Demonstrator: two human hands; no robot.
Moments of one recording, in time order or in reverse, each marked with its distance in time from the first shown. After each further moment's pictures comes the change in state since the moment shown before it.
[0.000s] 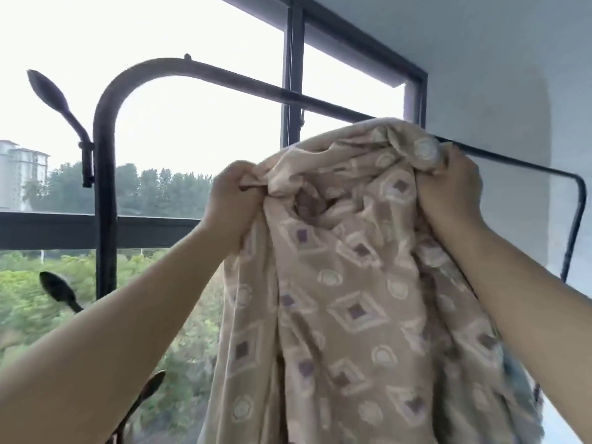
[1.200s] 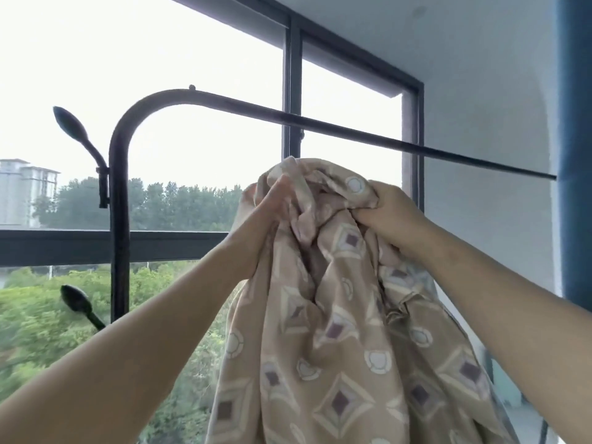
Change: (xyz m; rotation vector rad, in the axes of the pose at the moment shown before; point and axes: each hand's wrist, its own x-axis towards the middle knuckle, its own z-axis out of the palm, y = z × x) left_hand -0.020 0.018 0.012 -0.193 -0.220 -0.225; right_hand -0.015 -0.021 0.016 0.121 -0.552 -0.015
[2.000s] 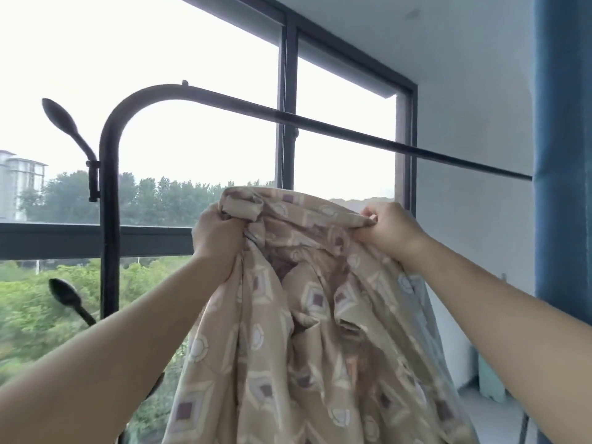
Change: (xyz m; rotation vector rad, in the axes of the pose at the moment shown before) left_hand 0.003 -0.020 -0.029 0.236 0.361 0.002; right_hand -0.009 0.020 -0.009 -0.242 -0.122 0.122
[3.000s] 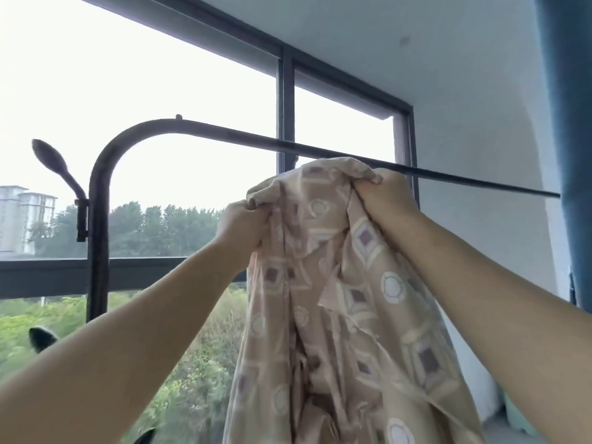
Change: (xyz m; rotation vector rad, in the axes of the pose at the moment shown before) left_hand 0.038 0.037 0.040 -0.001 -0.214 0.027; right_hand 0.047 -0.036 -0.015 0.438 0.301 -0.020
